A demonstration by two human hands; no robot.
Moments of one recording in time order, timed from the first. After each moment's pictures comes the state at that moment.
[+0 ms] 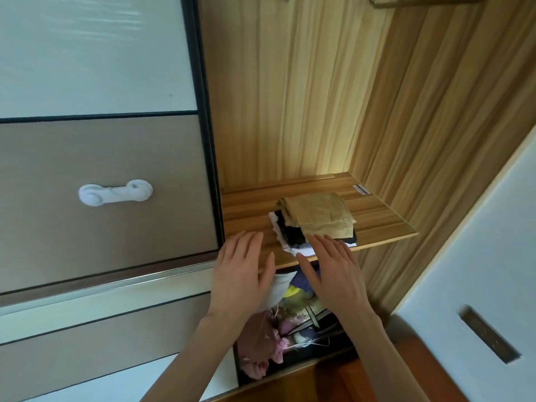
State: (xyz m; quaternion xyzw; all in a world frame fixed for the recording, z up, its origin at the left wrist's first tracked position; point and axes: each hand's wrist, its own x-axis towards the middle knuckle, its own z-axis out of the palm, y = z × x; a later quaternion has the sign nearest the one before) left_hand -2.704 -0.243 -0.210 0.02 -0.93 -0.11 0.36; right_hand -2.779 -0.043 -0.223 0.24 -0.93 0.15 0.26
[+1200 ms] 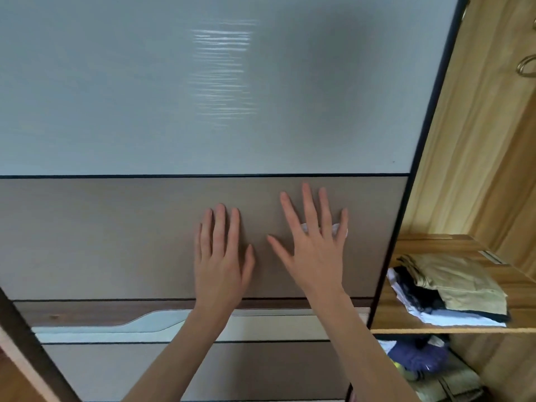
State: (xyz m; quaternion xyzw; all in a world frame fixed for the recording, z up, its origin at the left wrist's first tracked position) left_hand -2.574 -0.544 -0.134 0.17 -0.83 0.08 0.52; right_hand -2.683 -0.390 -0.102 0.33 -0.80 0.17 0.47
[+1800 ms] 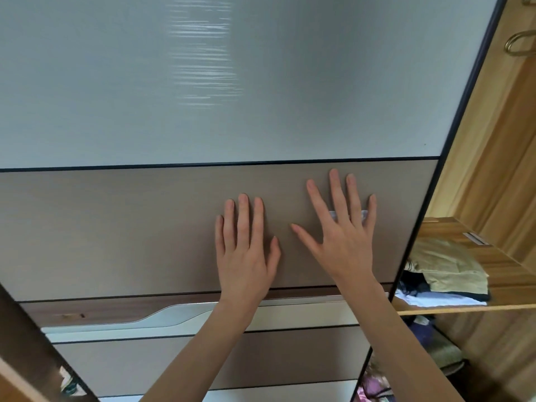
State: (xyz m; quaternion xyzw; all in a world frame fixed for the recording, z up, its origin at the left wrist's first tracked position) left_hand -2.618 -0.484 -0.137 0.16 -0.83 0.05 0.52; right_hand -2.731 -0.328 -0.107 0.31 -0.79 0.17 0.50
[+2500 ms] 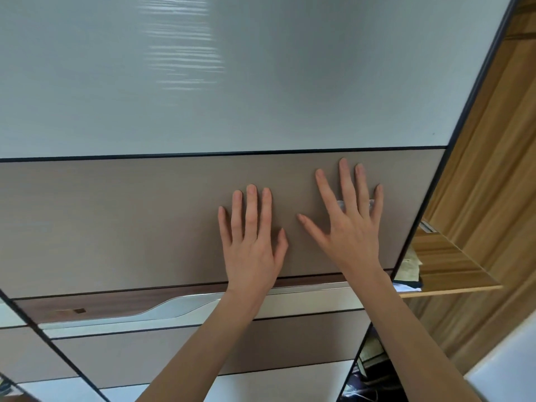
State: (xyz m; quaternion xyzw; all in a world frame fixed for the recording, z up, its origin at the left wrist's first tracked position) left_hand -2.721 -0.331 -0.141 0.15 -0.84 0.05 0.52; right_hand -2.830 -0.171 -0.108 0.30 -0.80 0.15 0.50
